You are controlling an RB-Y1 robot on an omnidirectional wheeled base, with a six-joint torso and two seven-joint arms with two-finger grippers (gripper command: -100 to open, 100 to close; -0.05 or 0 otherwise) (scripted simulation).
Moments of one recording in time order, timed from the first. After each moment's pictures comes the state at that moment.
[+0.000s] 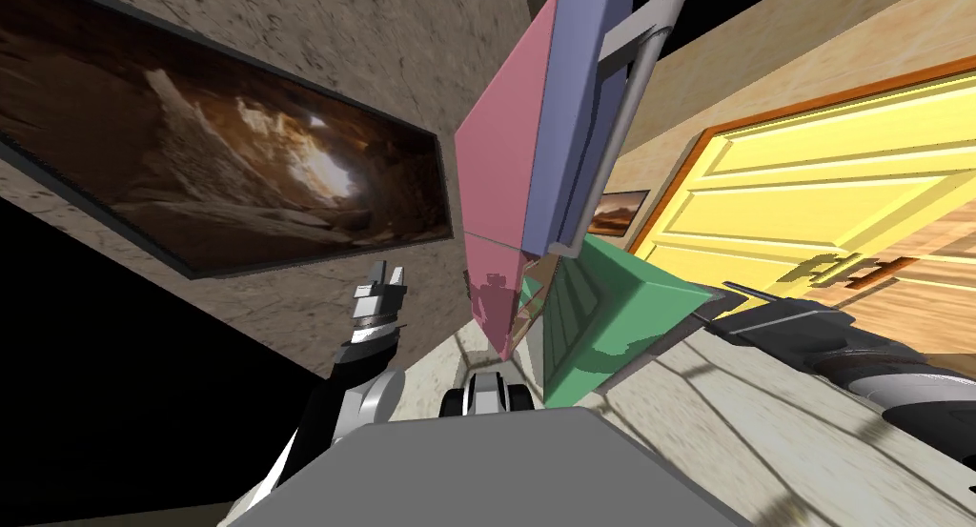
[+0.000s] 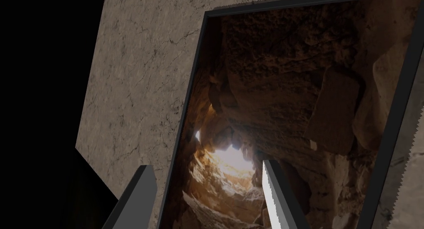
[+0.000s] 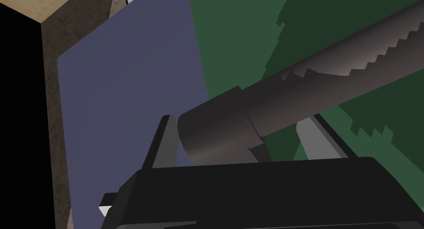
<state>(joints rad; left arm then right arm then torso) 0.47 0.02 -0.06 -2.39 0.09 -0.42 -0.17 1.13 -0.63 -0.97 -2.26 0.78 -0.20 0.61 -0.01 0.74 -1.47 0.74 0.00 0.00</state>
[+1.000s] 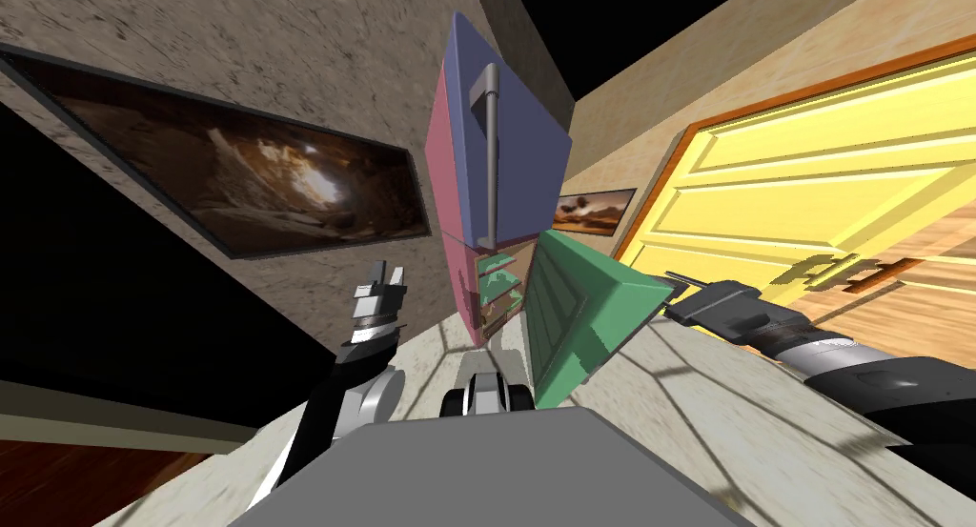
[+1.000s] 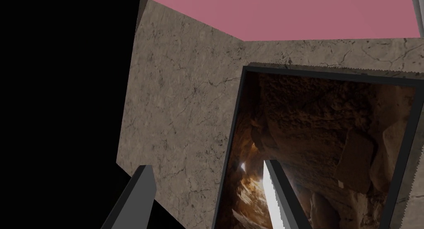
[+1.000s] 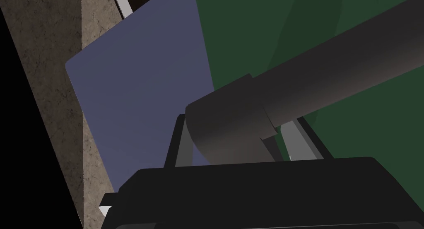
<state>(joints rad) 0.47 0.02 -0.06 -2.39 0.09 -0.42 -0.17 1.09 -0.69 -0.96 -2.35 0.76 -0.27 0.61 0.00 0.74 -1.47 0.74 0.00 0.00</state>
